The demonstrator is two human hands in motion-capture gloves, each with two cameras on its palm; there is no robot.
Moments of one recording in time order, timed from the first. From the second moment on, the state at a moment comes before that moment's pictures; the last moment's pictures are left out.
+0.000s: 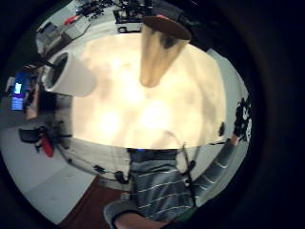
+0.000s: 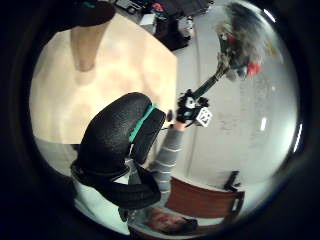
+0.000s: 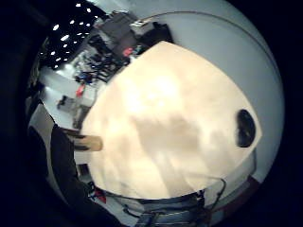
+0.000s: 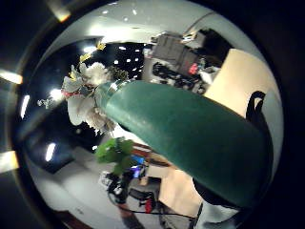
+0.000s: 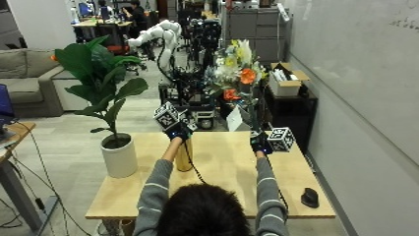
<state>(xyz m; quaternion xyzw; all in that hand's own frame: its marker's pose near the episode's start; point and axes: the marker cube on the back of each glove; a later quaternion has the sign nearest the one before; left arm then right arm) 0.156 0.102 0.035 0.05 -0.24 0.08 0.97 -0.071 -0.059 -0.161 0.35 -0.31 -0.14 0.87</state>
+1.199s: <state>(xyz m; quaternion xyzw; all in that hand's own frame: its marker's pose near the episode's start) 0.213 0.027 0.088 0.31 0.11 0.17 0.93 -0.245 0.033 0.006 -0.13 -0.45 -0.17 0.87</state>
